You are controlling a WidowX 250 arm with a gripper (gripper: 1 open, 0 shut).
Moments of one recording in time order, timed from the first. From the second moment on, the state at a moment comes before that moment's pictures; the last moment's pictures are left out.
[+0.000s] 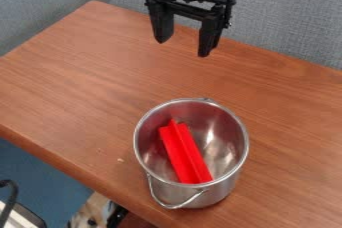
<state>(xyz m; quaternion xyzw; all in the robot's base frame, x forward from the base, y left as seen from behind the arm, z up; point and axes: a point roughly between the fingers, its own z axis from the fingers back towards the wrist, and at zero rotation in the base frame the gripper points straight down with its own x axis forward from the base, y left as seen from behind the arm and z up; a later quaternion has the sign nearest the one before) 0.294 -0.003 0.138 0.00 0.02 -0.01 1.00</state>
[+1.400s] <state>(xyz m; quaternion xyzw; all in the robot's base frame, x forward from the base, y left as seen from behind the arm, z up) 0.200 -0.054 0.087 0.01 -0.01 0.10 1.00</state>
